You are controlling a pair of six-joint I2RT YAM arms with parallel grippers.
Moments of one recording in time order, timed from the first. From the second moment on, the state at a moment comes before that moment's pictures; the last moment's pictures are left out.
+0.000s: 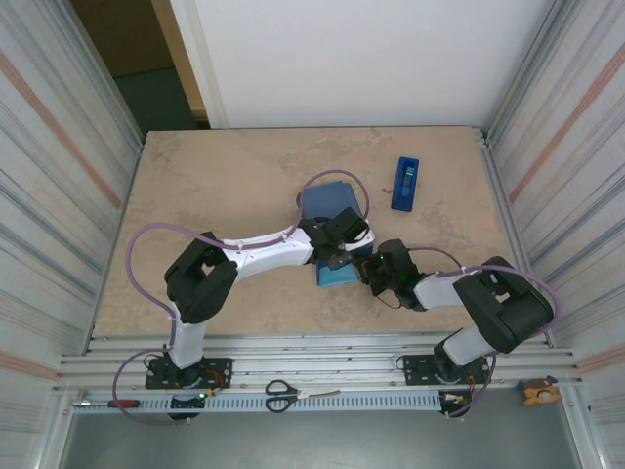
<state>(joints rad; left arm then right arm) -0.97 1.95 1.42 -0.53 -0.28 0.29 0.57 1.49 0.33 0.46 -0.13 1.62</state>
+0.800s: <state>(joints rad) -0.97 1.95 1.42 -0.53 -0.28 0.29 0.44 1.39 0.33 0.30 -0.26 1.42</state>
